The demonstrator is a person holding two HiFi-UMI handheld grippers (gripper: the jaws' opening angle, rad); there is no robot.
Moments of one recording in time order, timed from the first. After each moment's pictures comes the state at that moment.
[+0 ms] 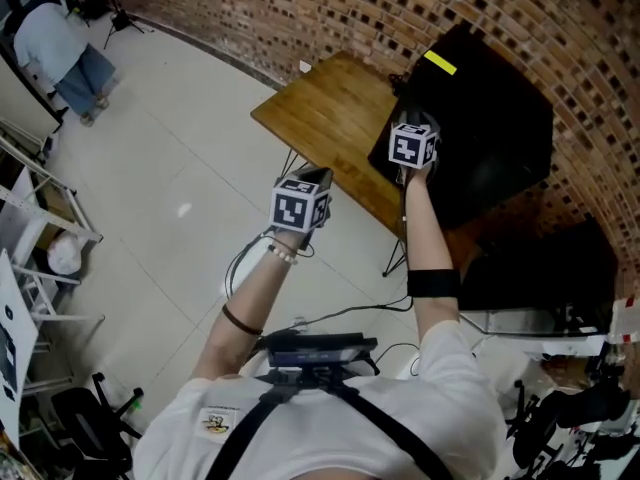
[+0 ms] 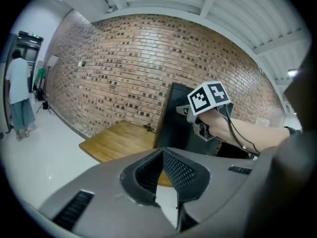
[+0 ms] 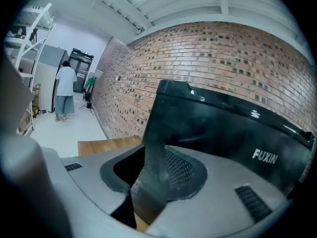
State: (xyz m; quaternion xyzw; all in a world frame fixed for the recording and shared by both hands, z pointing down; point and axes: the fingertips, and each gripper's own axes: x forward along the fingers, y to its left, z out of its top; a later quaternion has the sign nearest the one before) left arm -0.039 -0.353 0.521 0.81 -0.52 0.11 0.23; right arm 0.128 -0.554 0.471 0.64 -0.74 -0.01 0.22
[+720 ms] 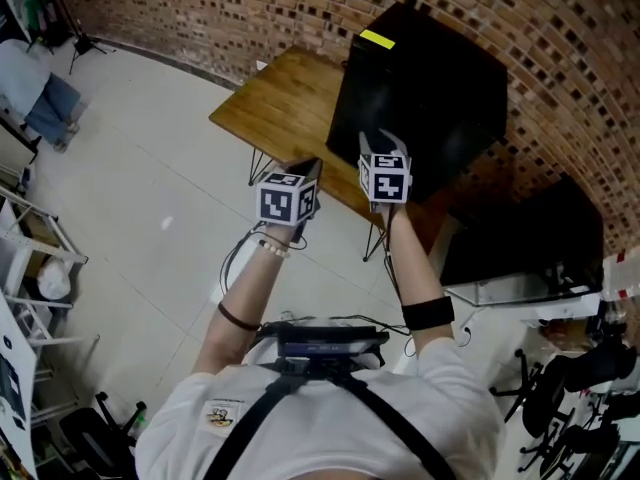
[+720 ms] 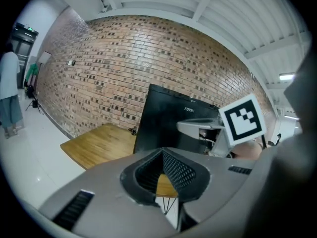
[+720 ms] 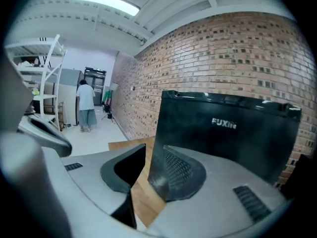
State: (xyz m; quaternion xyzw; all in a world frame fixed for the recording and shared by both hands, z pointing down) left arm 0.068 -0.345 0.492 0.84 -0.49 0.08 0.22; right arm 0.176 -0.430 0.470 0.55 -0.81 0.04 0.18
